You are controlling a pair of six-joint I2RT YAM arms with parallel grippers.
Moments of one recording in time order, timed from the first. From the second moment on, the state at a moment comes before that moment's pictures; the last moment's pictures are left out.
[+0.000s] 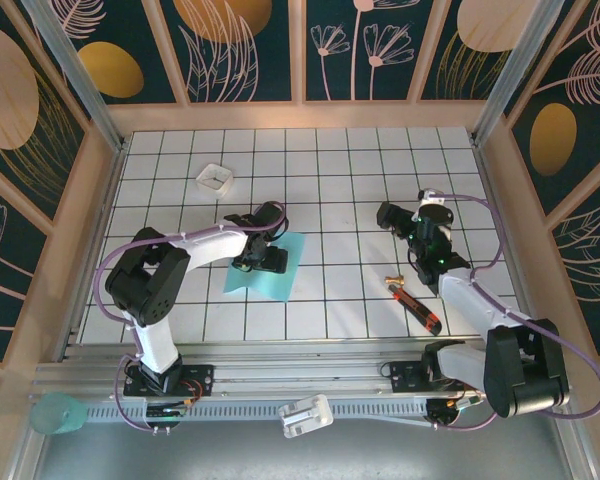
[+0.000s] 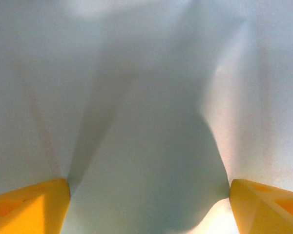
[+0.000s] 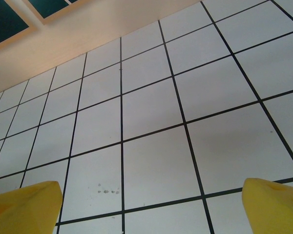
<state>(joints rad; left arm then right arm) -0.65 1.83 1.10 -0.61 -0.06 -0.50 0.21 1.16 0.53 0.20 0.05 0.44</state>
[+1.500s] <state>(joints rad) -0.67 1.86 1.13 -0.59 -0.09 -0.54 0.21 1.19 0.53 0.20 0.03 0.44</state>
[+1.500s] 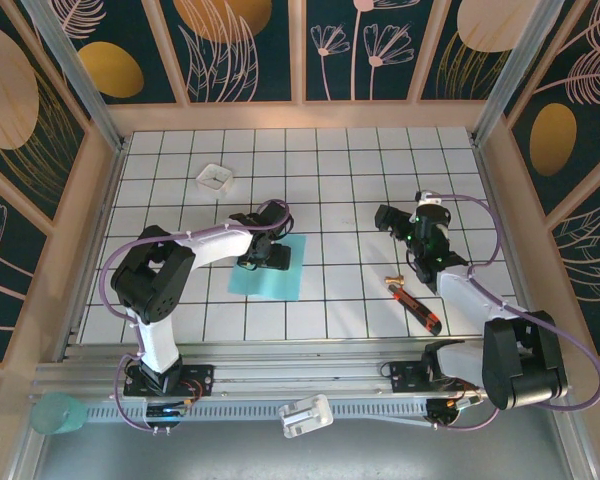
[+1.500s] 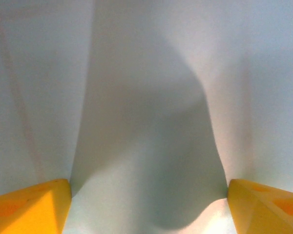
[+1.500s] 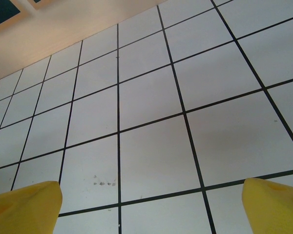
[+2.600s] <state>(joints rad) -0.59 1.75 0.71 0.45 0.67 -1.00 0.33 1.22 0.57 0.15 -0.35 0.47</state>
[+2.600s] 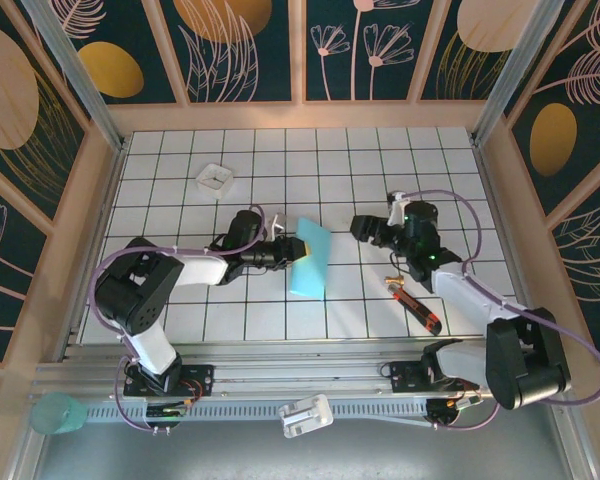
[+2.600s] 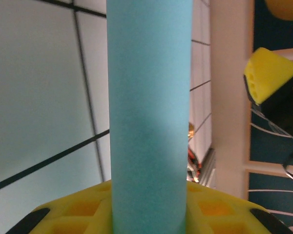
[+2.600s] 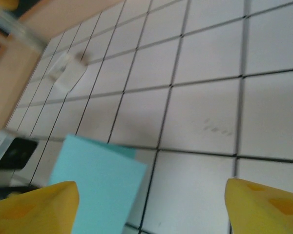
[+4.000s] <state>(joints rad) -0.60 1.75 0.83 0.04 0.46 -0.69 0.56 1.83 0.69 0.47 -0.47 0.73</state>
